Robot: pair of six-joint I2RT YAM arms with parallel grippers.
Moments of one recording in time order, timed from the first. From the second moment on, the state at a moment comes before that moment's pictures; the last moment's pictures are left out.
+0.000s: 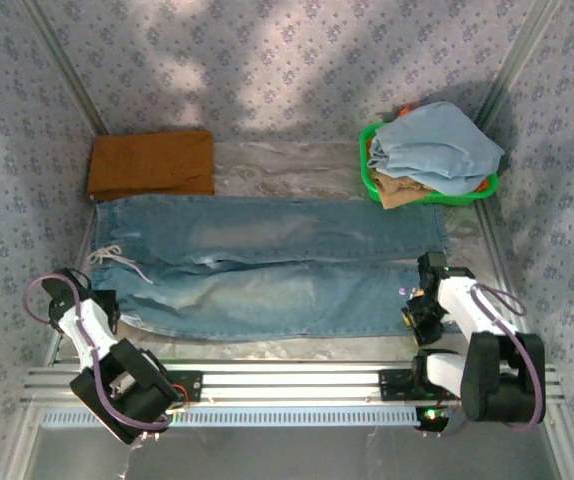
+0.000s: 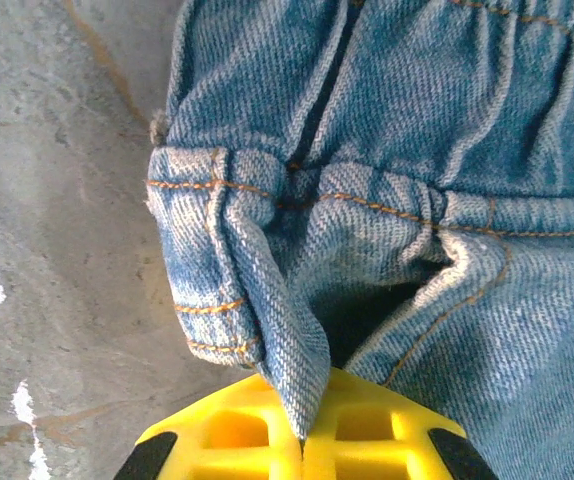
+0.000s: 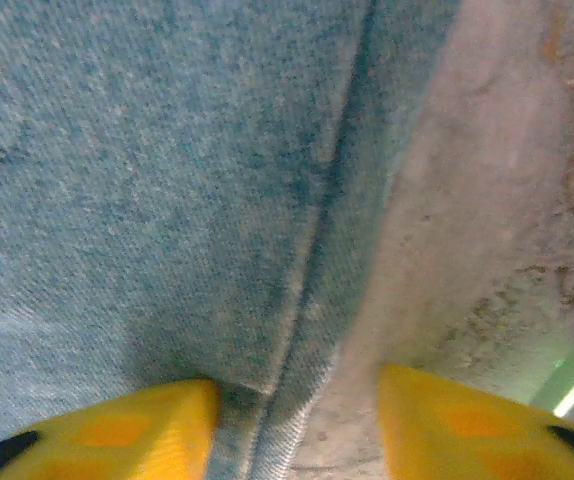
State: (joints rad) left arm 0.76 0.98 0.51 -0.69 0.14 -0.86; right arm -0.03 1.18 0.52 -0.98 -0.03 1.25
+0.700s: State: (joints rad) left arm 0.72 0.88 0.72 -0.77 0.25 -0.92; right arm -0.04 1.00 0.79 -0.98 -0.09 0.91
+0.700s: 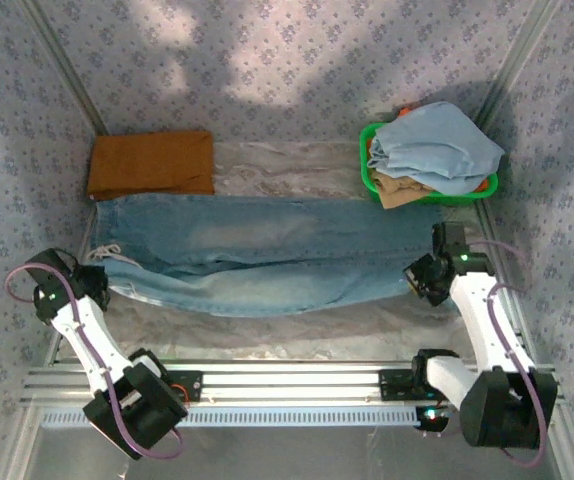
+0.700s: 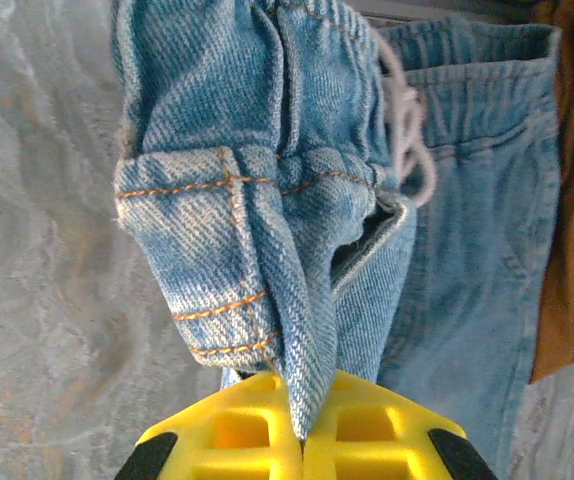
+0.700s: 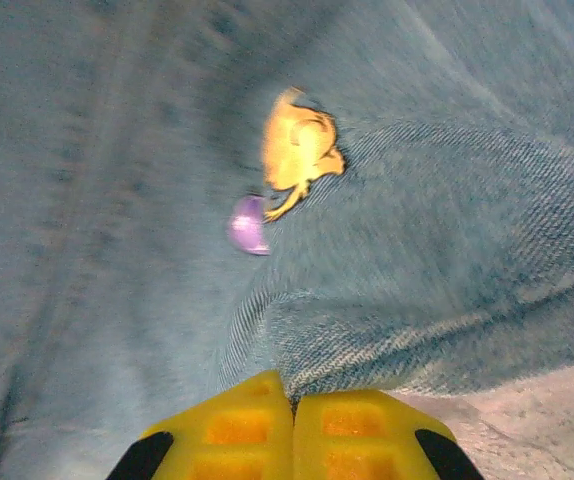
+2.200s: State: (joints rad) left arm 0.61 1.21 1.33 -0.92 0.18 -0.80; right arm -0.04 1.20 1.13 -0.97 -0.09 0.62
